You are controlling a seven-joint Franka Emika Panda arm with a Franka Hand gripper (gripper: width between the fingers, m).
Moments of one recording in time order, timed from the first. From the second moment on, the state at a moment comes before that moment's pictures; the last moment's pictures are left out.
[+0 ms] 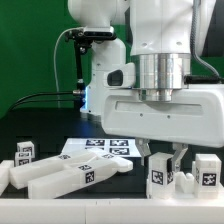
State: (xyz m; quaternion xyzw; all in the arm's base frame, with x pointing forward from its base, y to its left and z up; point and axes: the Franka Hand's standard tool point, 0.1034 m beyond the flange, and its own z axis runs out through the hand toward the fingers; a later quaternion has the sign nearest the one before) arm 0.612 0.049 0.071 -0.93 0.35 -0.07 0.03
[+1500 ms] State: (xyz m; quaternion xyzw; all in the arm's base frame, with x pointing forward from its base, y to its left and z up) arm 0.602 0.047 0.076 -0.58 0.81 0.01 0.07
